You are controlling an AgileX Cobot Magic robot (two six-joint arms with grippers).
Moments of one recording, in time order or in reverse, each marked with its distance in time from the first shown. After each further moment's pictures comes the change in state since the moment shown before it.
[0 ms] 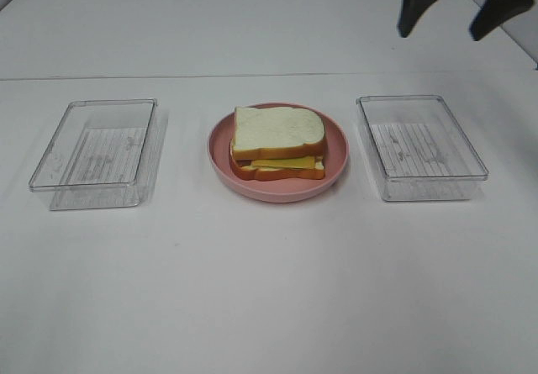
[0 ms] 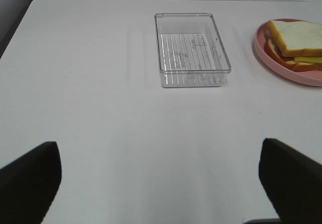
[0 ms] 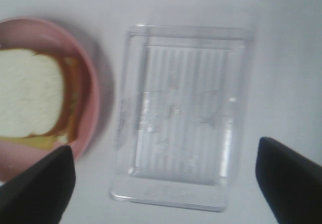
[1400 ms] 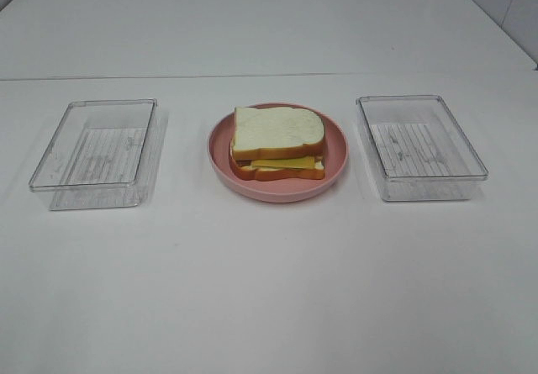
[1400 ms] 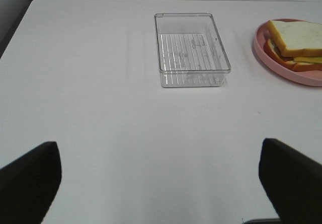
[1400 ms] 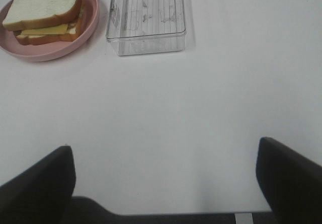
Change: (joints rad) left arm 0.000 0.000 0.000 0.000 0.000 0.000; right arm -0.161 -1.863 1.417 0.034 -0.124 -0.053
